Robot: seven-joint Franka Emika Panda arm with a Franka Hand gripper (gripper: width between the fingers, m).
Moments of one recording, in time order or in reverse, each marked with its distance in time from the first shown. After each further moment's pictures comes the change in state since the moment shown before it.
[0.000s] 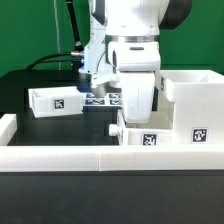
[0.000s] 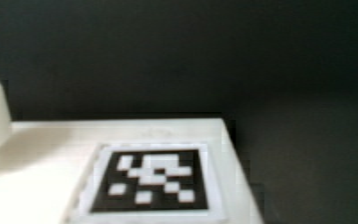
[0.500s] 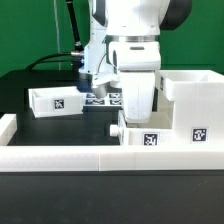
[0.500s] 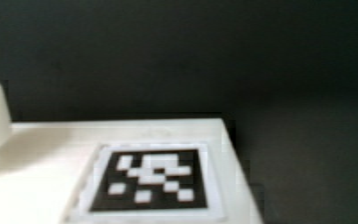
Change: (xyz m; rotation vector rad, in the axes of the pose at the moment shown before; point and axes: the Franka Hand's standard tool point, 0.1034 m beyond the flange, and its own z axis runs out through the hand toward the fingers) arm 0.001 0.003 0.001 -0.015 0.004 0.008
